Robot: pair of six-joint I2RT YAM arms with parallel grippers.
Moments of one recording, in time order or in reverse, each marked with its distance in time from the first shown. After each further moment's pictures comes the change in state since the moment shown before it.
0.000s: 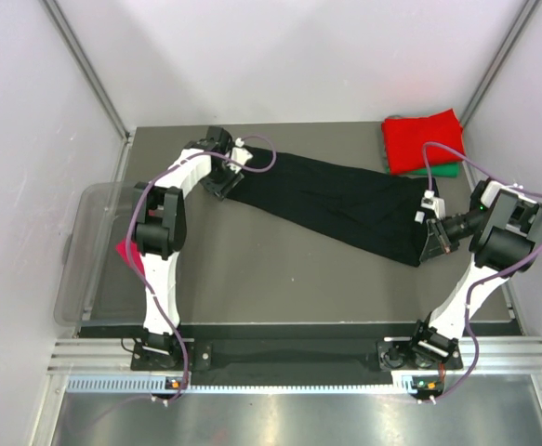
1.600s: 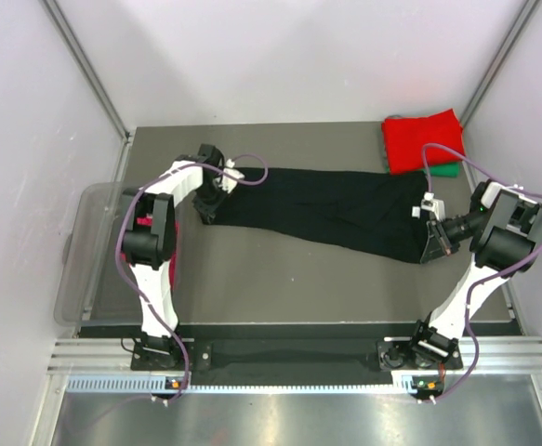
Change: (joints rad) left arm 0.024 -0.133 -0.238 -0.073 0.079 -0.066; right arm -0.006 0.000 -0.012 -0.002 0.010 -0.032
